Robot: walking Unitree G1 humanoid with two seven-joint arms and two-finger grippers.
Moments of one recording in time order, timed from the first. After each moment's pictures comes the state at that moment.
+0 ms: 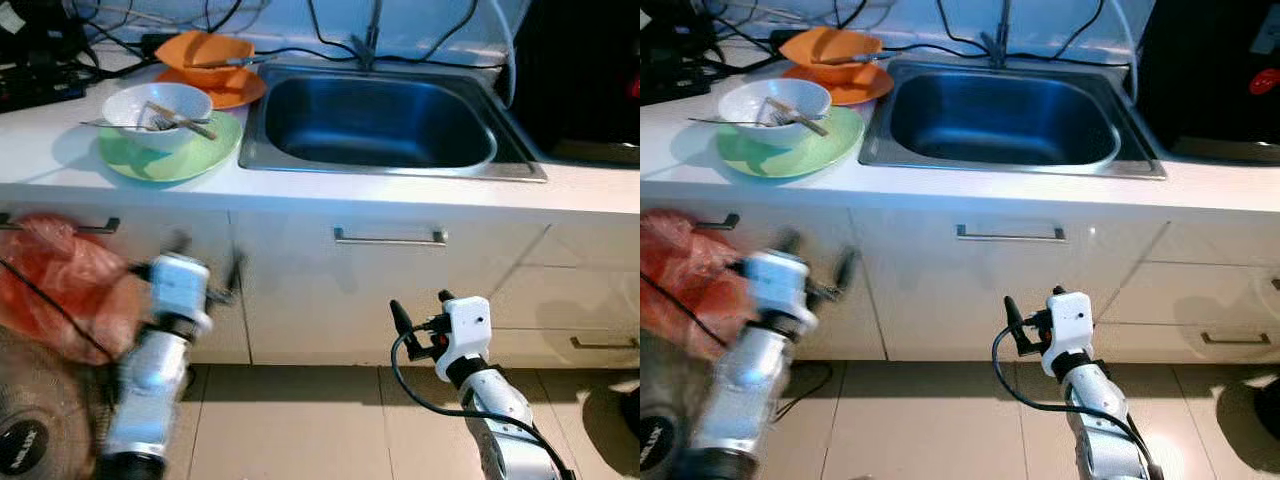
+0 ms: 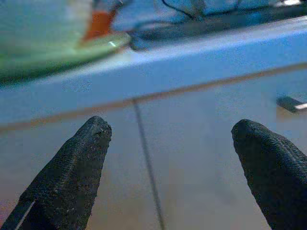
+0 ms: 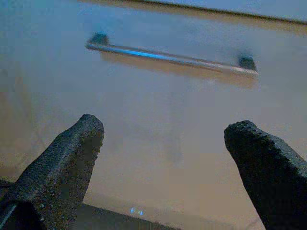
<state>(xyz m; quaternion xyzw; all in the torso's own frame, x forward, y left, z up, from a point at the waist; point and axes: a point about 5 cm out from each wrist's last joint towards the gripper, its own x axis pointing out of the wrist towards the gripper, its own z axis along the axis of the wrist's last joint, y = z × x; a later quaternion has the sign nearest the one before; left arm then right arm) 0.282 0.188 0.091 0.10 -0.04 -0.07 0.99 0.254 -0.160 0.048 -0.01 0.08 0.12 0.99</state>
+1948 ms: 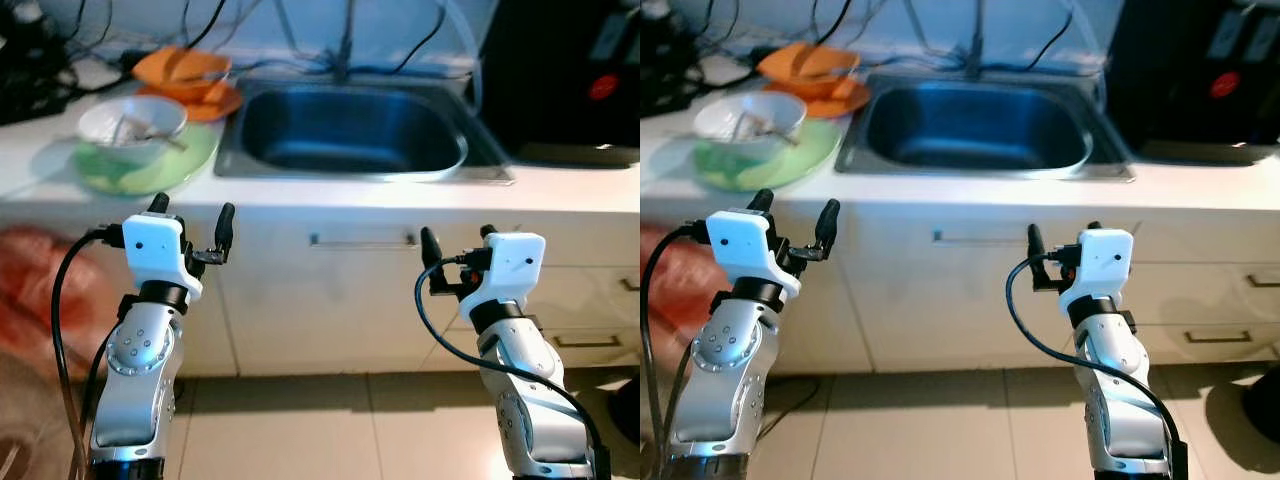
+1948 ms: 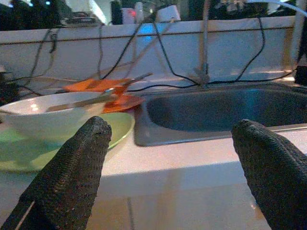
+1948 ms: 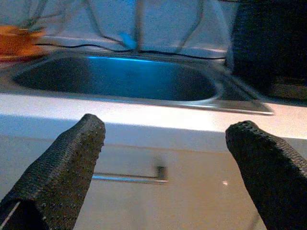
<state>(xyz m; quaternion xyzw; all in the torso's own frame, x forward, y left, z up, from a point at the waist) 0.277 0.180 0.165 0.05 -0.12 -0.03 0.99 0.271 -0.164 0.142 0.00 -0.03 0.02 1.00</state>
